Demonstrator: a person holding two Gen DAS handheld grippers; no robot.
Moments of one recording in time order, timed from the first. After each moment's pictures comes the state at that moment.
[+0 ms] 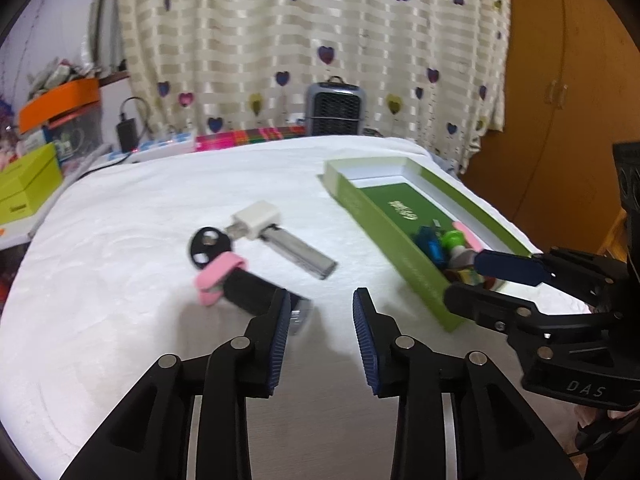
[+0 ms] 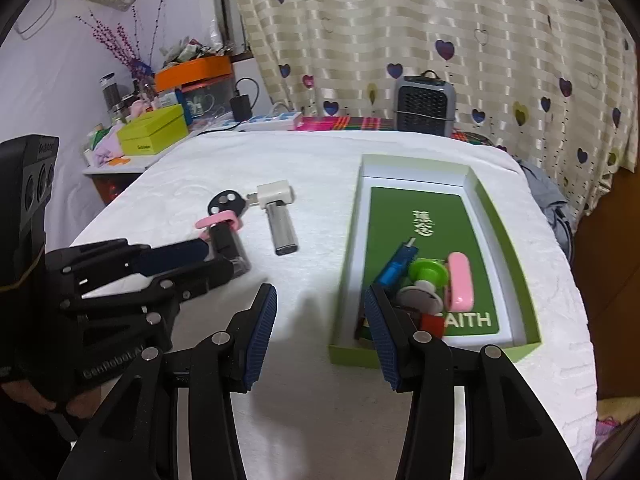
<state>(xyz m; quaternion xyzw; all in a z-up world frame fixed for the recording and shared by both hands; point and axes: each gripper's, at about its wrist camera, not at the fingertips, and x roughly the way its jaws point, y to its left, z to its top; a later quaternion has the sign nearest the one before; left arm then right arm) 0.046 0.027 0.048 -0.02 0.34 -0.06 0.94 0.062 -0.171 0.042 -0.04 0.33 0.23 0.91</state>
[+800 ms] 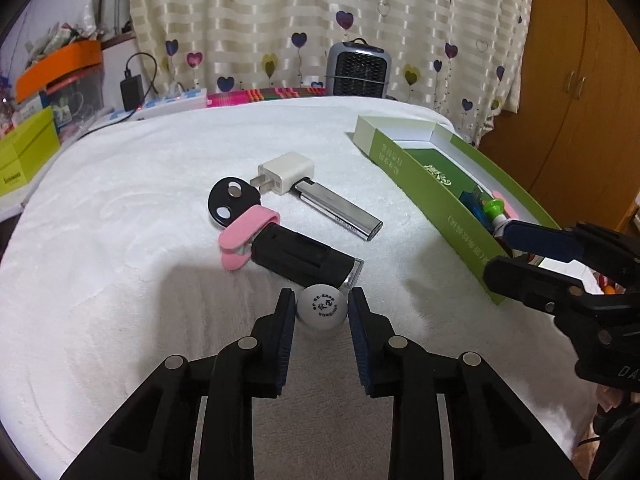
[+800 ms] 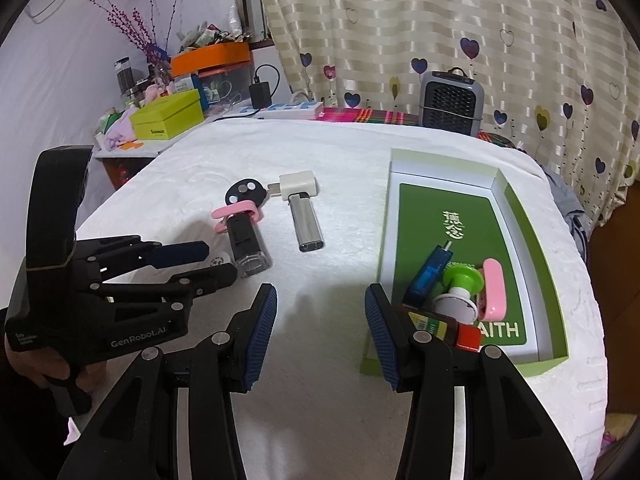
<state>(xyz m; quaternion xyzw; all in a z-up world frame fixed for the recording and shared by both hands) 0.062 0.053 0.014 -0.03 0.39 -0.06 0.92 0.069 -0.150 0.037 -0.06 0.34 0.26 0.90</state>
